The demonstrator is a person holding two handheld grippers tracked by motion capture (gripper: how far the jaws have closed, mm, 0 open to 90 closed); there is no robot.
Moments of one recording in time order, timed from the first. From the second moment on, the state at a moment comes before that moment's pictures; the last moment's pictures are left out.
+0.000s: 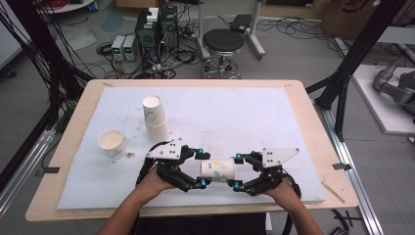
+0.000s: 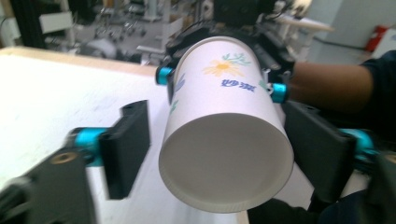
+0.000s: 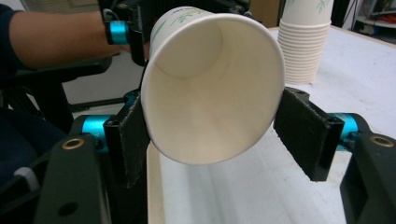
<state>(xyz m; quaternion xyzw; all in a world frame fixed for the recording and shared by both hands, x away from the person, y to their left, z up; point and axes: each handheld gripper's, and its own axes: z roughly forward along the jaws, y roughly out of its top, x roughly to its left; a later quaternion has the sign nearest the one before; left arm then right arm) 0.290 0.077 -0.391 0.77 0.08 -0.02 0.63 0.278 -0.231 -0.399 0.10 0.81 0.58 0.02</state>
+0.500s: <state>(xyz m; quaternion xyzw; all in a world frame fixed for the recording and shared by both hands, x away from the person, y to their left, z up) 0.294 0.063 -0.379 0.84 0.07 0.02 0.54 0.287 -0.222 -0.380 0.09 0.88 0.46 0.05</state>
